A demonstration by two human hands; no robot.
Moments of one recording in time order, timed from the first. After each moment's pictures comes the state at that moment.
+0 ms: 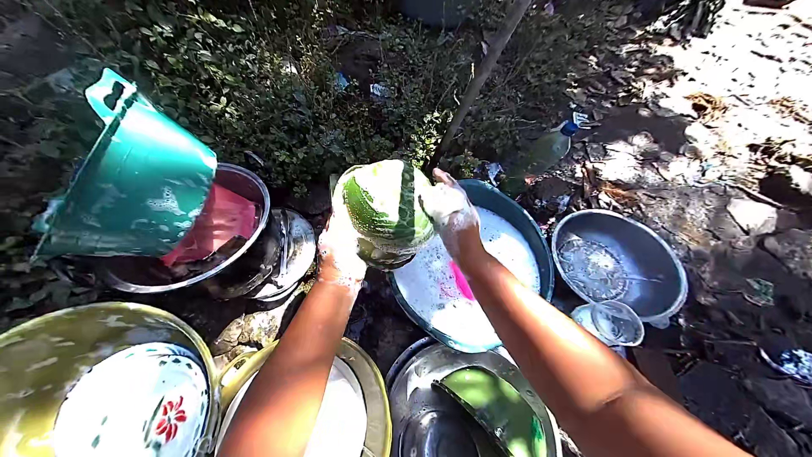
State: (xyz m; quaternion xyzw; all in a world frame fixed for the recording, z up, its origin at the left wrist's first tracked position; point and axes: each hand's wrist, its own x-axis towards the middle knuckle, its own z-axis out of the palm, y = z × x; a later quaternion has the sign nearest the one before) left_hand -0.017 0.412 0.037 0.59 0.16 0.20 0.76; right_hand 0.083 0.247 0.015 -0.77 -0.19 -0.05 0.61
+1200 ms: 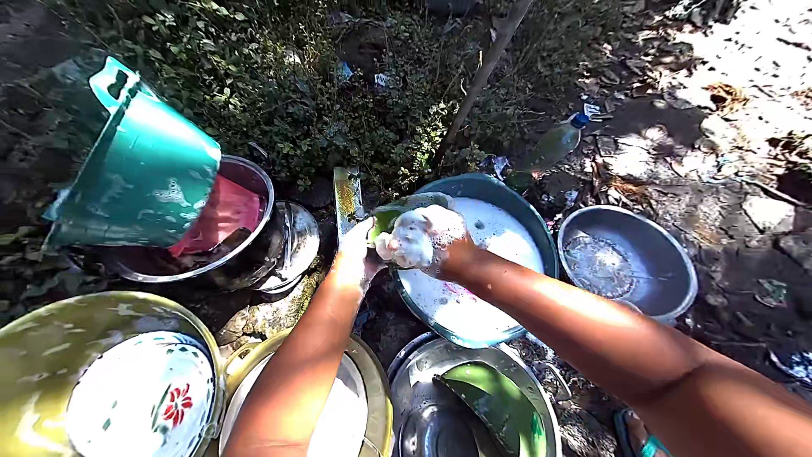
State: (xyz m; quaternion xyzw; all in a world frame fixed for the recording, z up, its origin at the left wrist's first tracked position) left_hand -0.007 0.410 0.020 0.46 0.32 -0.01 0.83; right_hand 0.046 0.249 0.047 -0.82 -0.48 -0.12 0.29
